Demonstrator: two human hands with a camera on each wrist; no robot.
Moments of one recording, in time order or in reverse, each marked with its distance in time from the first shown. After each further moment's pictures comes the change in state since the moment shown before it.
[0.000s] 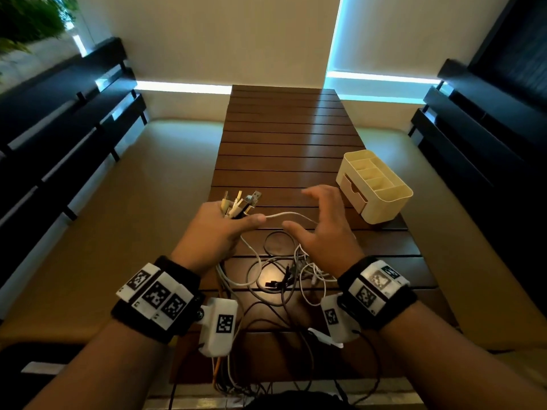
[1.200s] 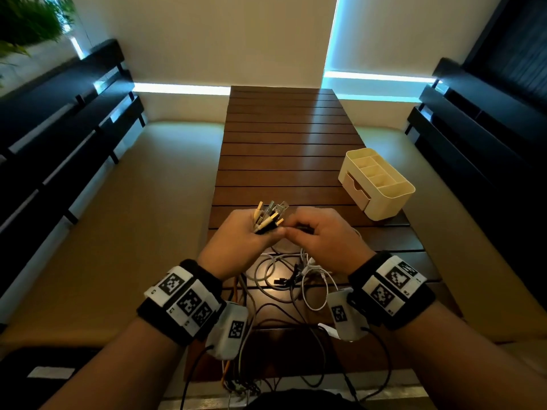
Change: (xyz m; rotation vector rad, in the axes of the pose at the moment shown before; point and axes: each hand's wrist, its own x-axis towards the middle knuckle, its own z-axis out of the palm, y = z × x) left_hand -0.006 -0.005 0.006 0.362 -0.139 0.197; right_hand -0.001 -0.034 -0.004 0.086 -0.327 -0.113
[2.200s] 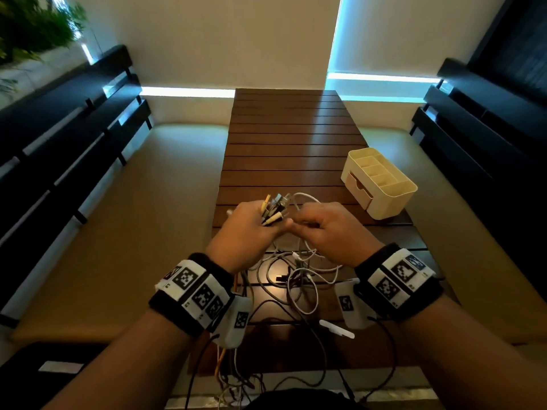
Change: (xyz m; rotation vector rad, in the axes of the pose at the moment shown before) left_hand -0.003 0.016 0.006 0.097 0.078 0.054; right_hand -0.002 -0.001 -0.015 -0.078 -0.056 -0.043
